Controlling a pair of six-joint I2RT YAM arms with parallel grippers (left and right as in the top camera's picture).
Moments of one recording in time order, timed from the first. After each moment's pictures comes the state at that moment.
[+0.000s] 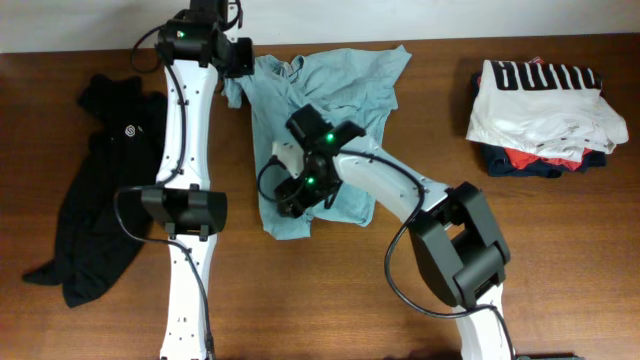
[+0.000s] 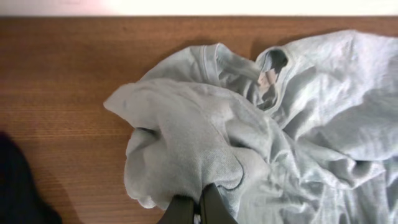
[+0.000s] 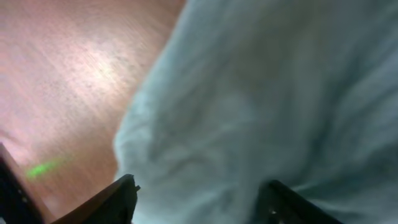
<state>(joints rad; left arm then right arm) -0.13 2.74 3.13 -1.39 0.06 -0.12 0.63 2.17 1.68 -0.87 -0.44 -0.03</state>
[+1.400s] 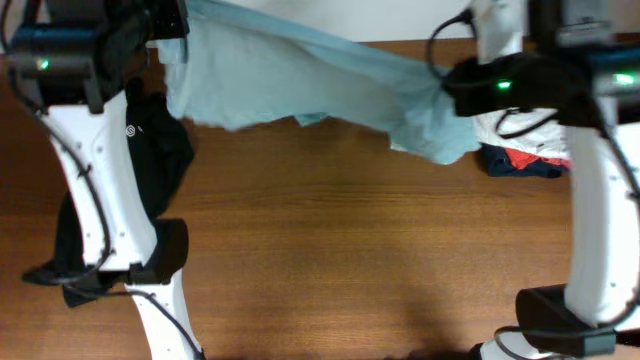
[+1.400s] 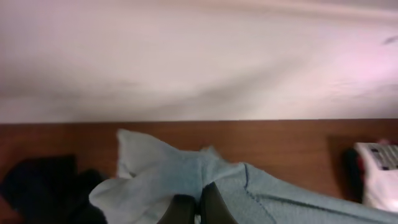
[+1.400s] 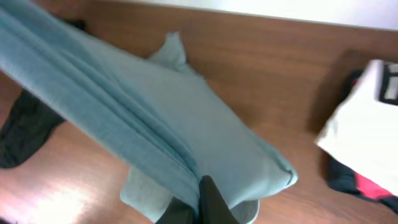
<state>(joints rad) -0.04 2.19 3.13 -1.46 0.17 -0.12 0.07 1.76 2.43 -1.56 -0.31 -0.04</state>
